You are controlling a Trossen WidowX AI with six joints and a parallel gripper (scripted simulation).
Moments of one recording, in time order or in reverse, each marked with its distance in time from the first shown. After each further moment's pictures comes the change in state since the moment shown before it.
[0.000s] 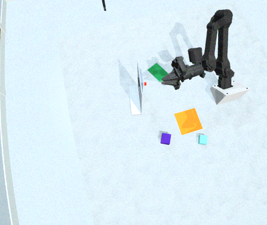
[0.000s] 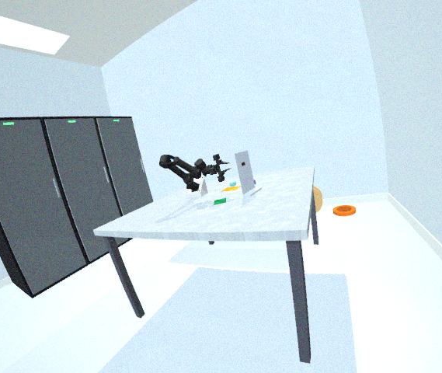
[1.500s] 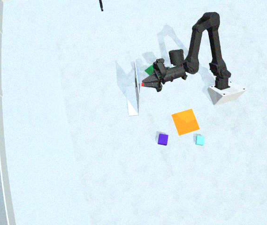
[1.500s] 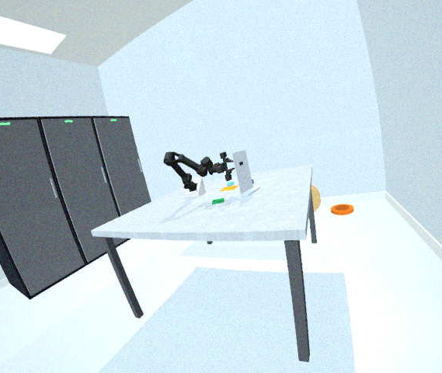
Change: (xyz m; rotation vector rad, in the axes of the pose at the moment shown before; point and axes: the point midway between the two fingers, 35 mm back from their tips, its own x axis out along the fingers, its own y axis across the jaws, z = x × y) arm 0.074 0.000 0.022 0.006 -0.006 0.004
